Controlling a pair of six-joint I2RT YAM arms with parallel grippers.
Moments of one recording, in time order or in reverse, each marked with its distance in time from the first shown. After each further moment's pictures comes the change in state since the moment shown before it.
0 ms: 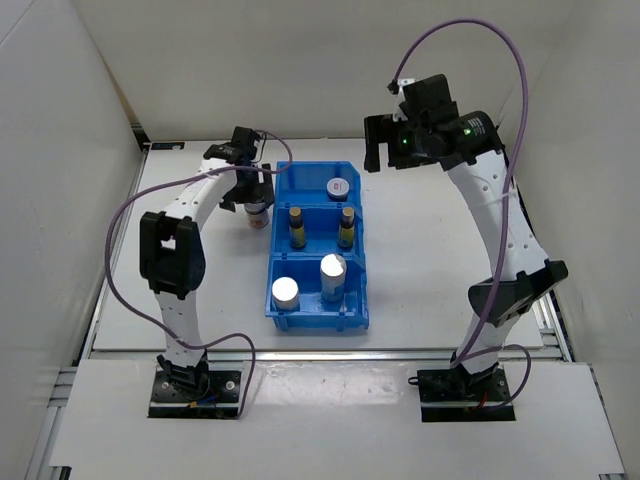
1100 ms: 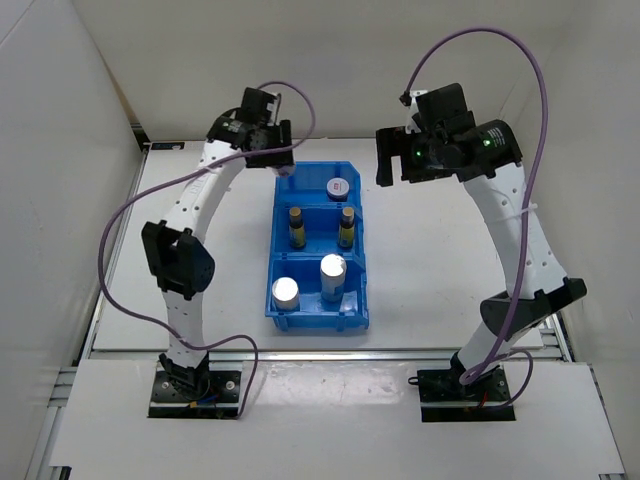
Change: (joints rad) left arm -0.067 0.043 0.402 -0.044 0.088 0.015; right arm 0.001 -0.100 -0.090 -0.092 0.006 -0.006
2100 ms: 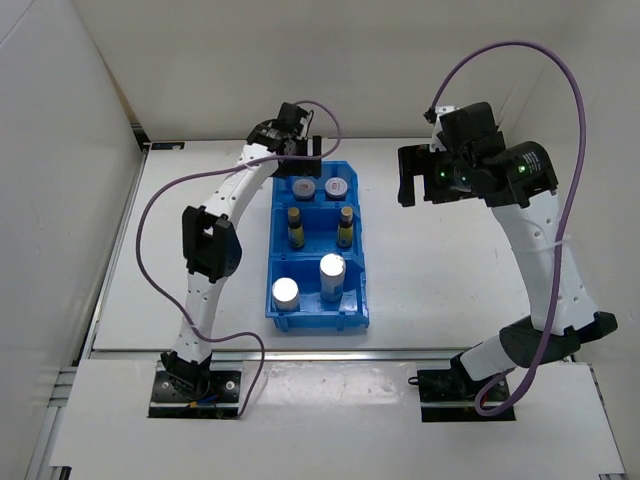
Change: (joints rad) left arm -0.108 0.304 0.163 0.020 0.000 0.006; right arm 0.000 -0.190 -0.110 -0.099 0.058 0.017
